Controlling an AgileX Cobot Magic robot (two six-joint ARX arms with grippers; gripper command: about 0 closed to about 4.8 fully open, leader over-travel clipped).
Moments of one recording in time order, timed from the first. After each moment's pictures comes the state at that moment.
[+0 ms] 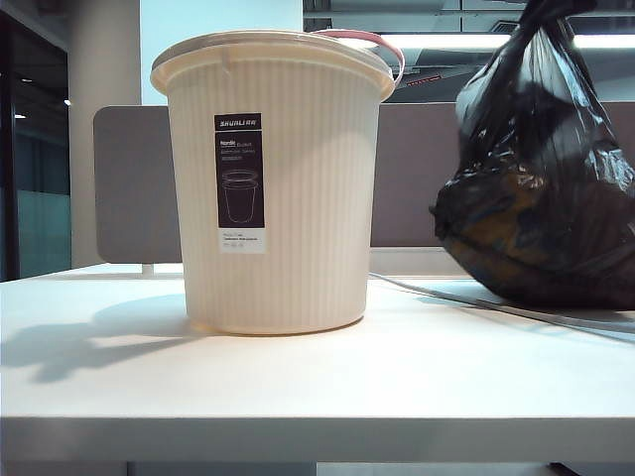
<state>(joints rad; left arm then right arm) -0.51 1.23 1.07 0.28 0.58 -0.24 -0.04 1.74 1.86 -0.39 -0.42 -0.03</state>
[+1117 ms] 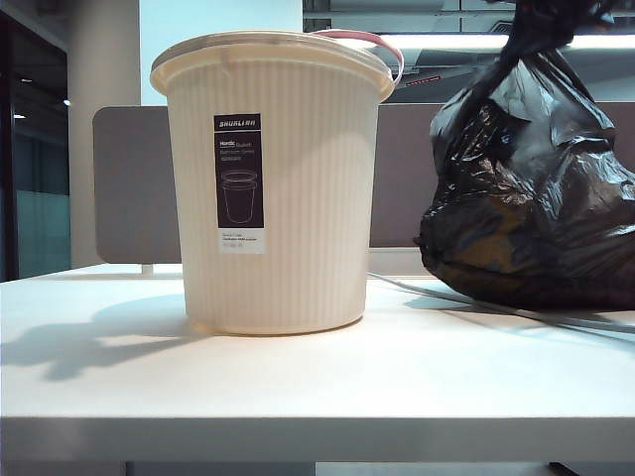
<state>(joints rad) -0.51 1.25 1.07 0.28 0.58 -0.24 0.02 1.73 1.74 -0.37 -0.38 -0.05</state>
